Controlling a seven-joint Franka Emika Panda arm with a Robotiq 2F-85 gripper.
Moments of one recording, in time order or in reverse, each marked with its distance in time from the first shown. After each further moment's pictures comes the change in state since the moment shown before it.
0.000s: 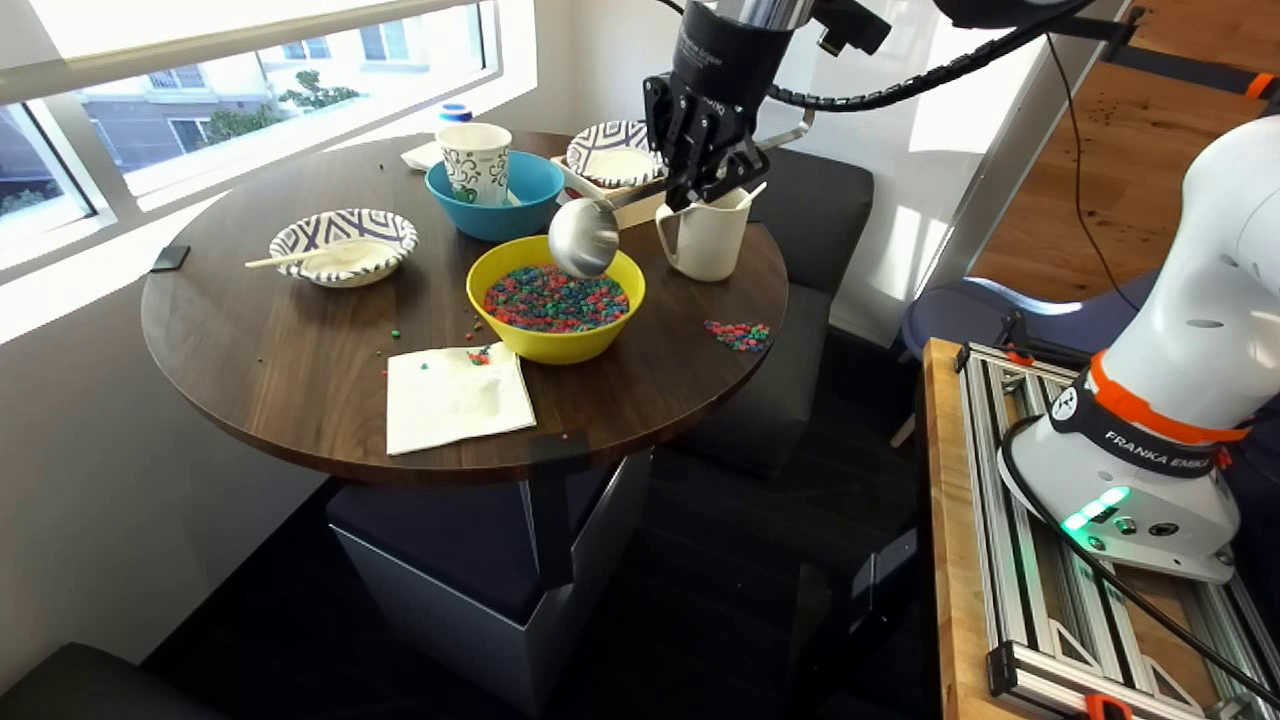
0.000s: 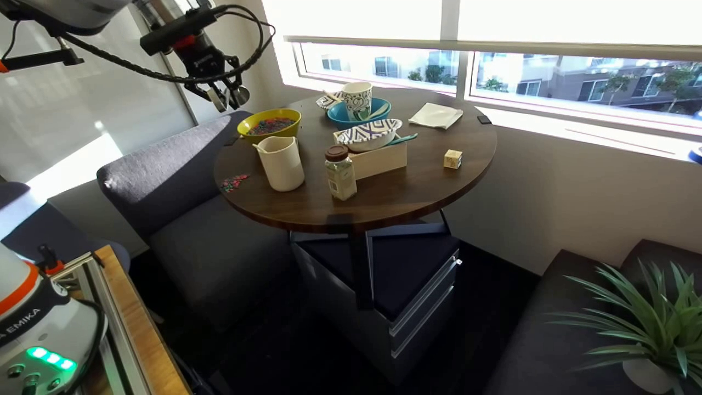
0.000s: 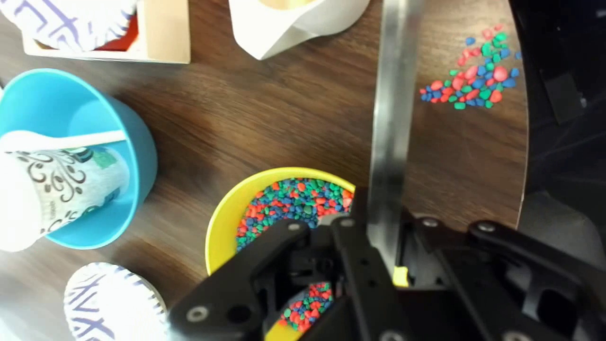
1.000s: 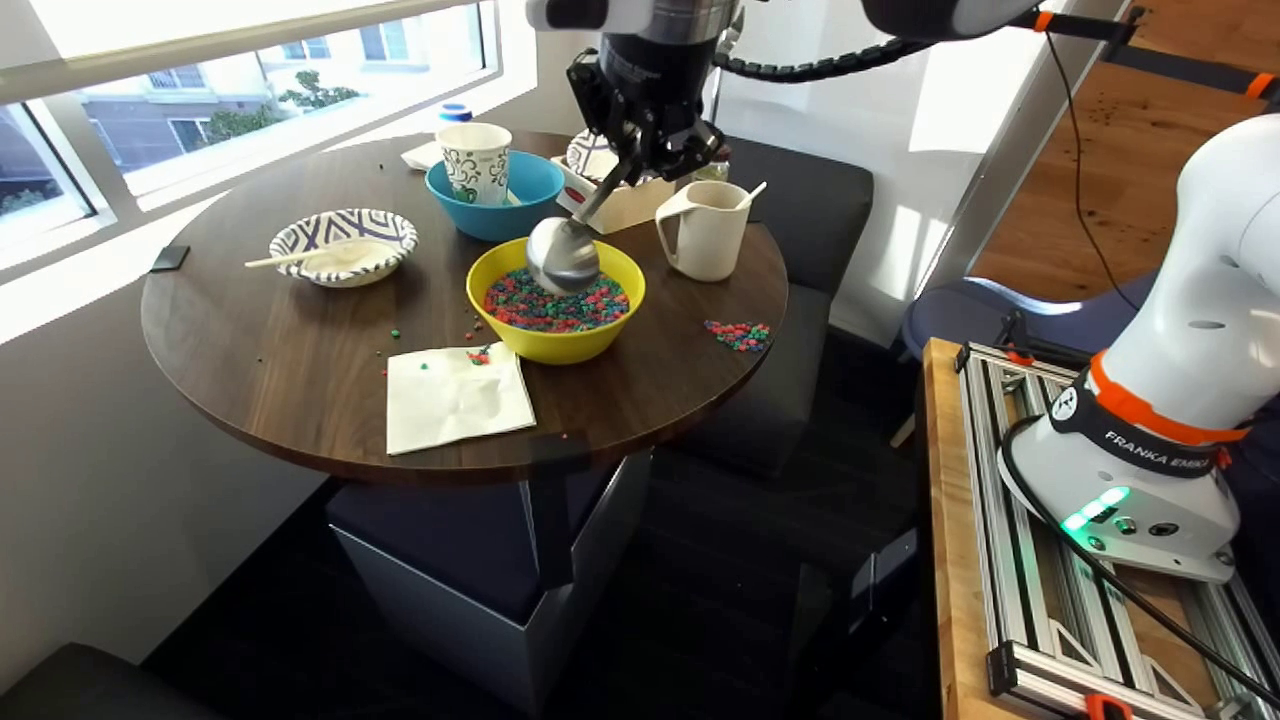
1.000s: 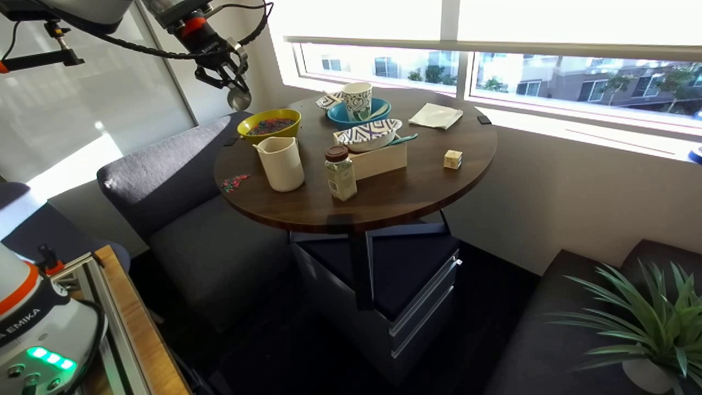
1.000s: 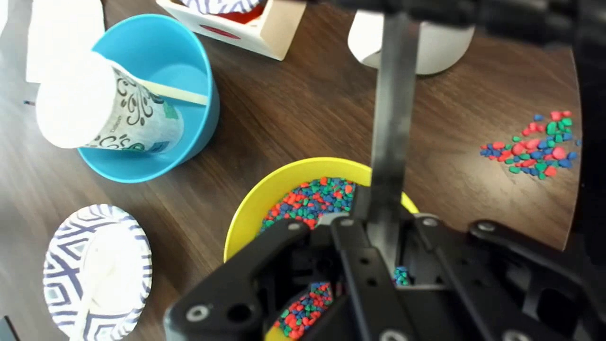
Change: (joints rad) arm 0.057 0.179 0.074 0.221 -0.304 -0.213 -0.074
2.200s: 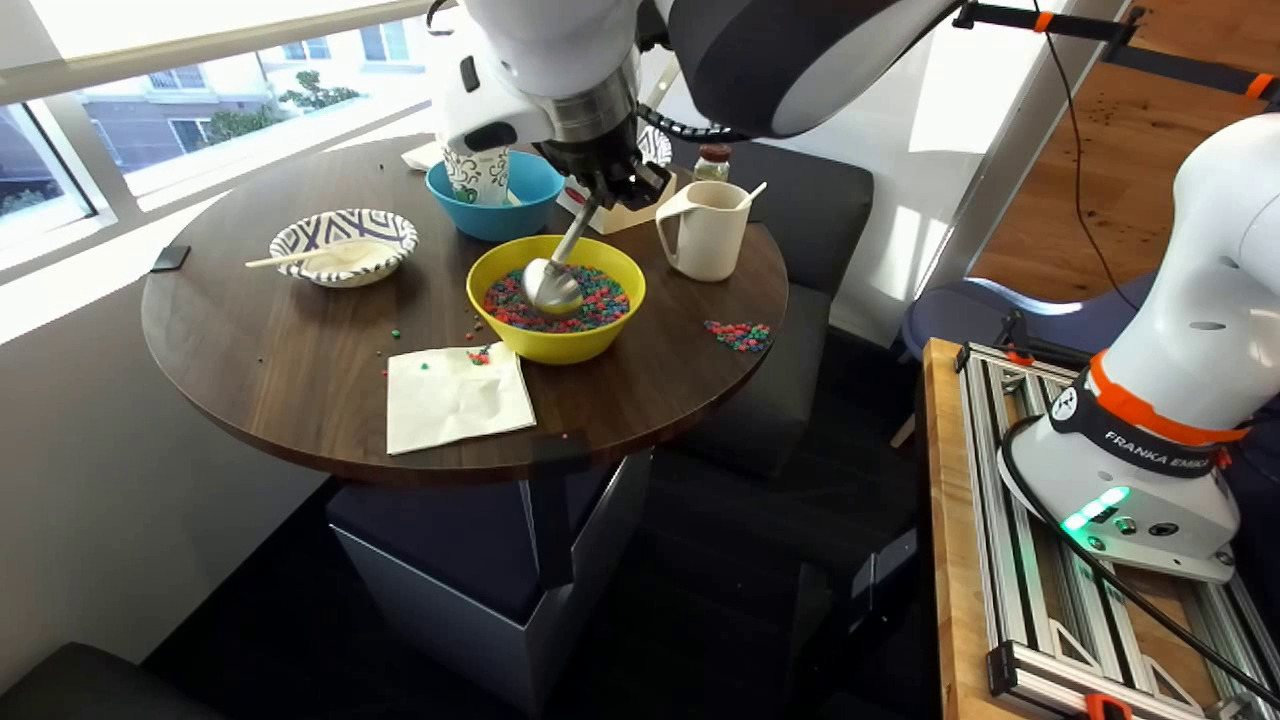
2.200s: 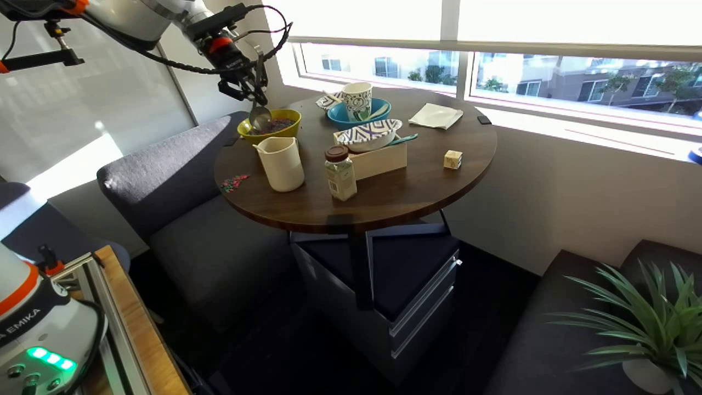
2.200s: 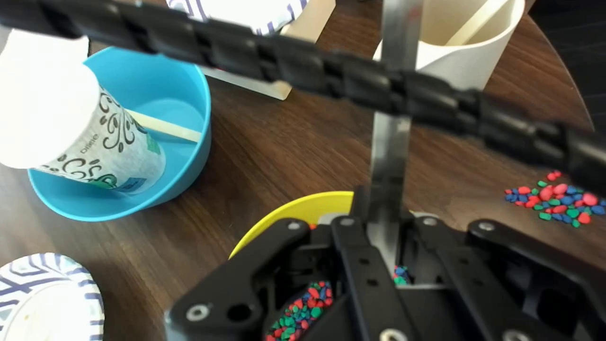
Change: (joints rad) arm 0.032 0.270 0.012 0.217 -0.141 -0.236 0.055
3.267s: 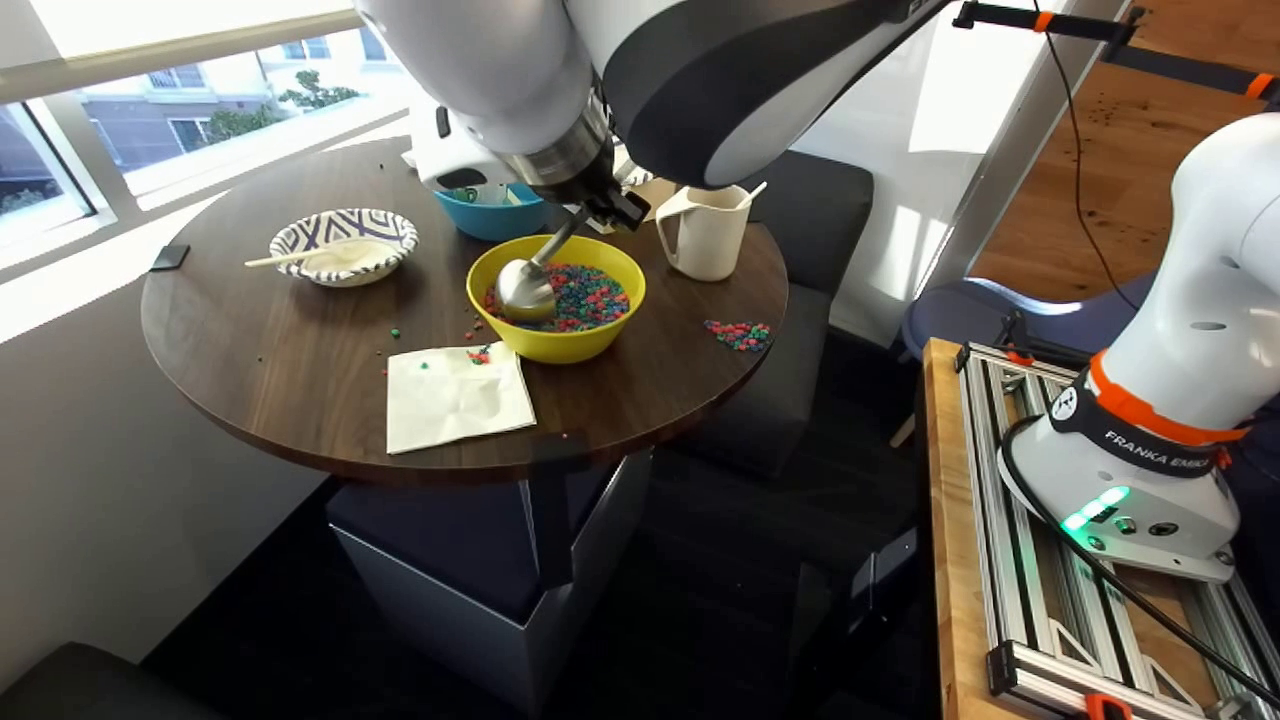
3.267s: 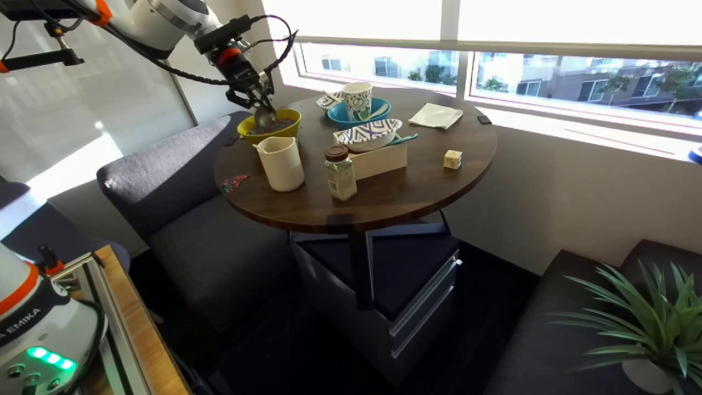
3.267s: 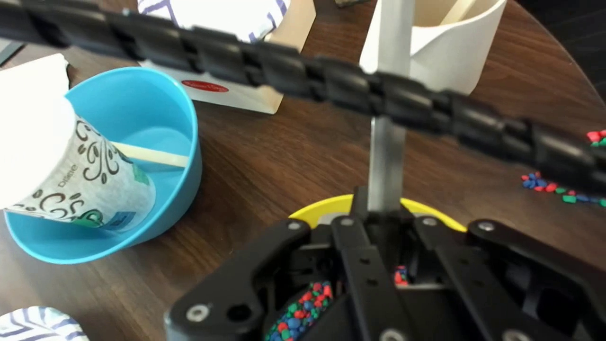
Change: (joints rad) arm 0.019 0.120 -0.001 0.094 -0.035 -0.104 0.140
